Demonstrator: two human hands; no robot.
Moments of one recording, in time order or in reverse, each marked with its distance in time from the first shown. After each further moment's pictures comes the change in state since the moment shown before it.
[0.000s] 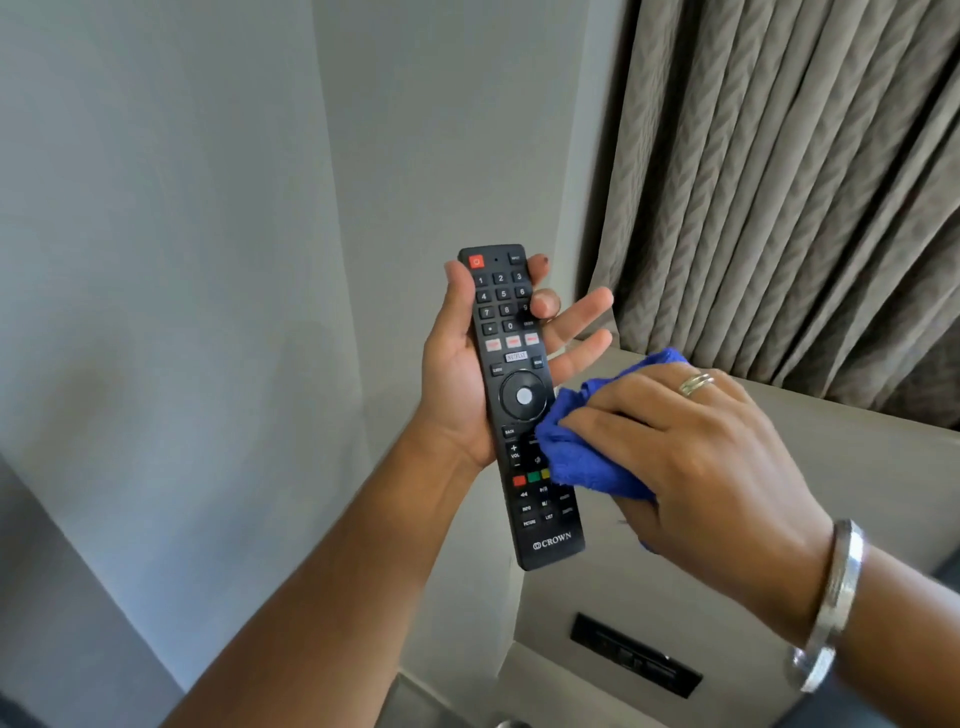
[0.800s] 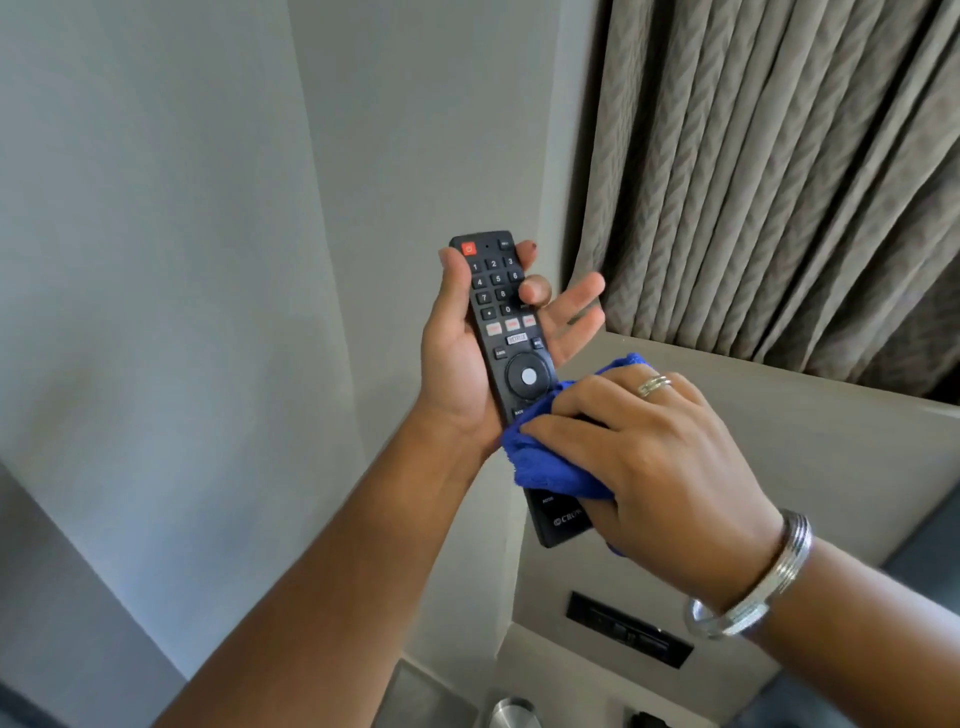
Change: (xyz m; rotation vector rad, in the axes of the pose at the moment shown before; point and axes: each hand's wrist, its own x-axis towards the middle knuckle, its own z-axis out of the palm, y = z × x) left_hand -0.002 -0.010 0.010 -0.005 0.035 0.028; right_hand -0.007 -0.021 0.004 0.040 -0.028 0.022
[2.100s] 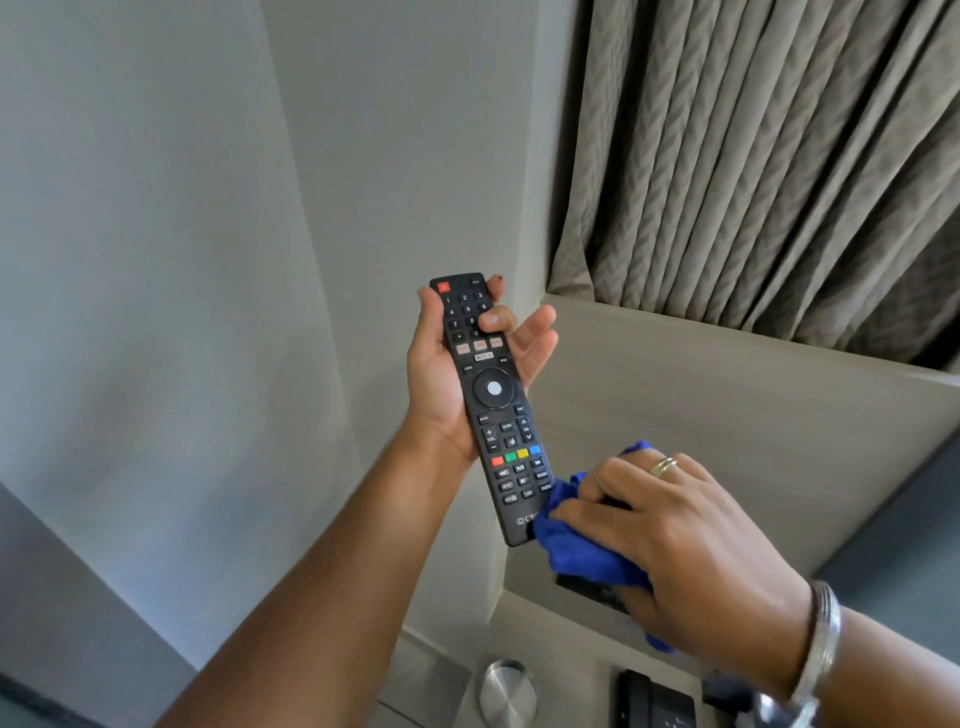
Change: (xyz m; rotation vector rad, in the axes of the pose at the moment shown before) left_hand -0.010 -0.025 -0.043 -0.154 0.144 -0.051; right_hand -0.064 0.000 0.008 0.115 -0.309 0.074
